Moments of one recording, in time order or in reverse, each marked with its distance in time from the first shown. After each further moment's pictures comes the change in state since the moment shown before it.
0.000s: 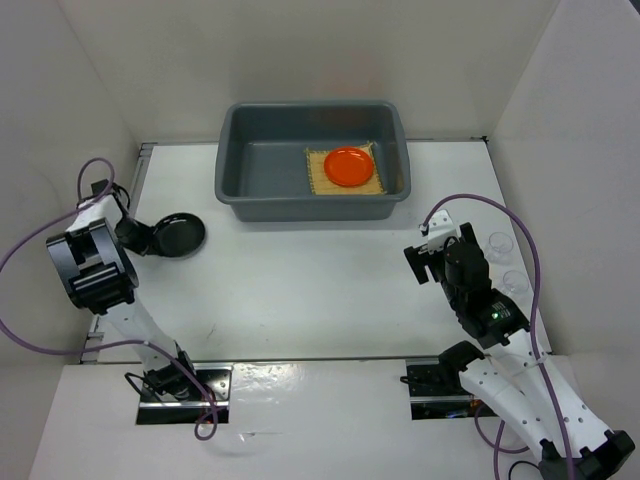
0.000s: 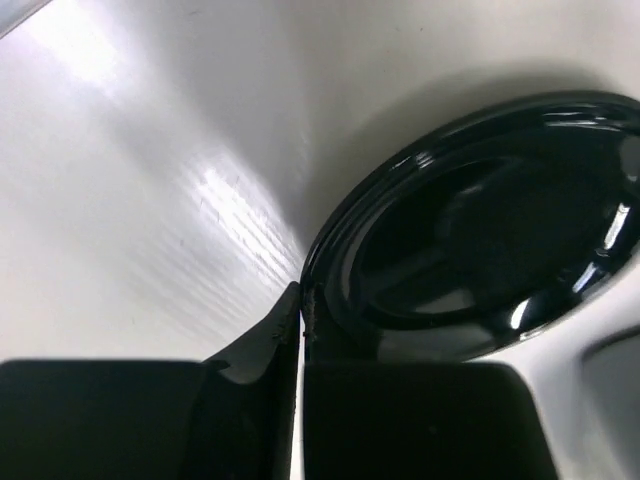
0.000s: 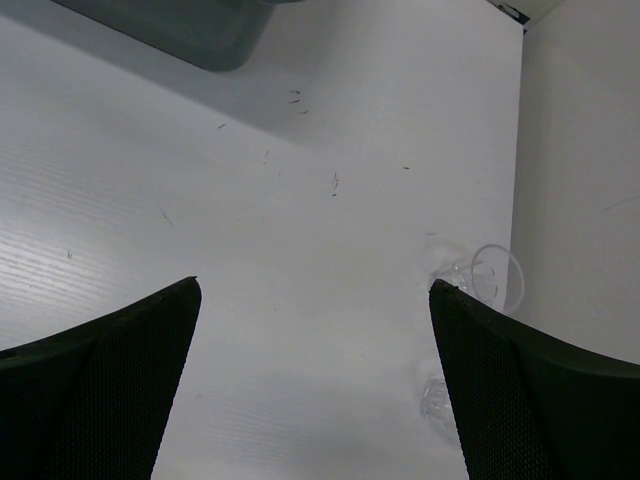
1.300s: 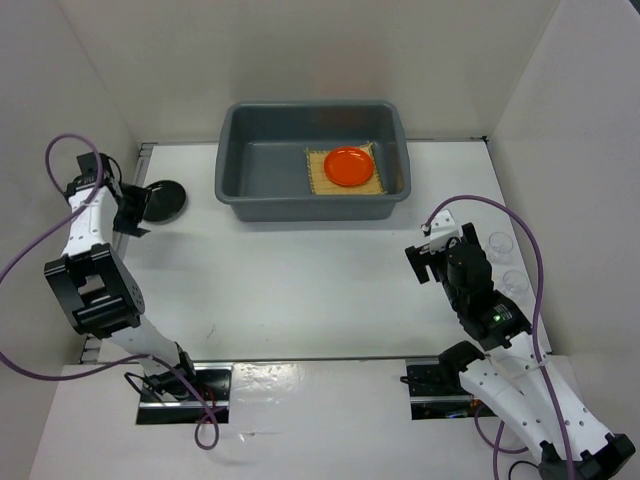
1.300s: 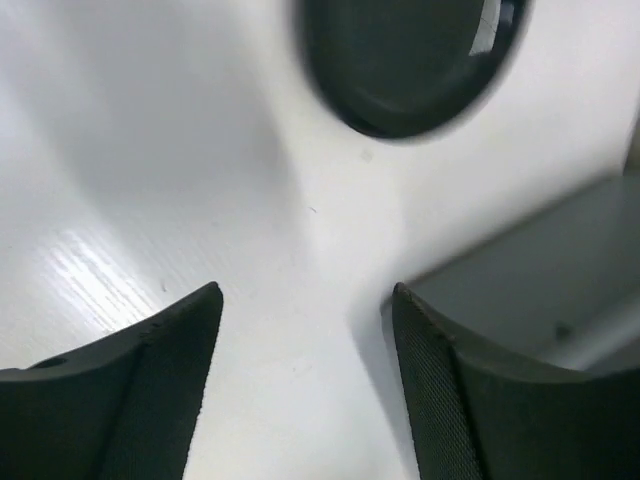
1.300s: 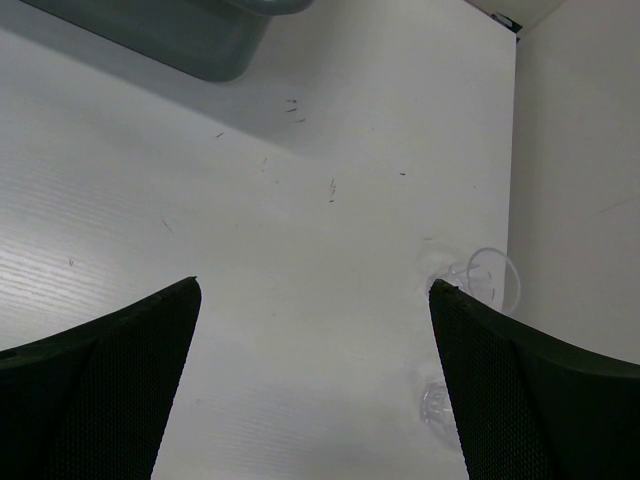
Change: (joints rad) left arm -0.096 -0.227 0.120 0.007 -0.004 -0.266; right arm -0.002 -0.018 0.000 0.006 -0.001 -0.001
